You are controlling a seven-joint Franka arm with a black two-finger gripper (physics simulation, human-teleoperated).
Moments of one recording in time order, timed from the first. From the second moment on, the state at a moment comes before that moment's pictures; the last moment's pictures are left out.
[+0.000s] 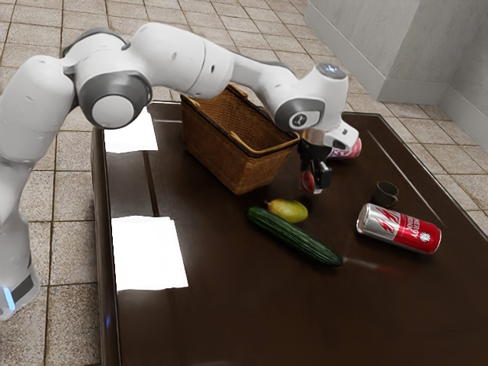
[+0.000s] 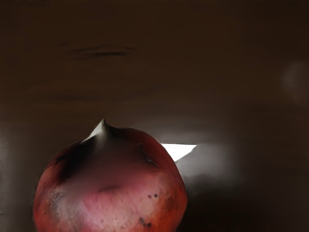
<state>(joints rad) -0.17 0.42 0.25 -1.50 -0.07 2.12 0.04</state>
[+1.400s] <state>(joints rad) -0.18 0.21 0.24 -1.33 -0.01 2.02 0.01</state>
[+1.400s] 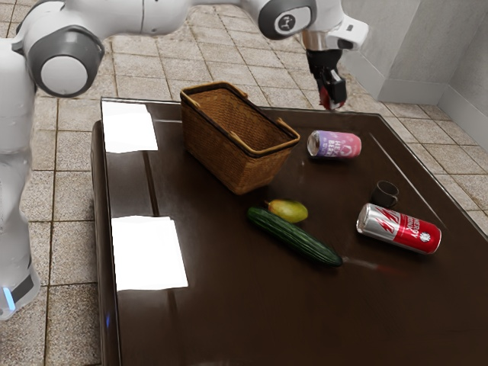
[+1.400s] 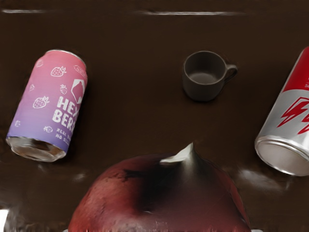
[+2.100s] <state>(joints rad) -0.07 0.13 0.24 -1.45 0.11 1.78 0.01</state>
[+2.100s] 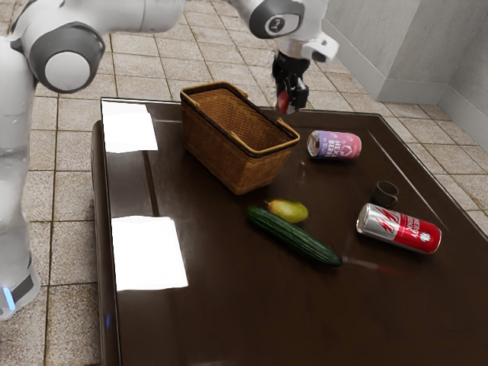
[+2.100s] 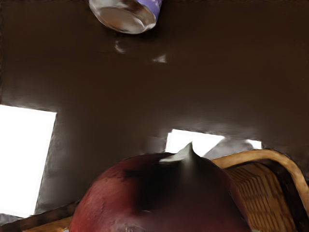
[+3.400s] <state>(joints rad) 0.01 0.16 0.29 -1.48 0.07 1.58 0.02</state>
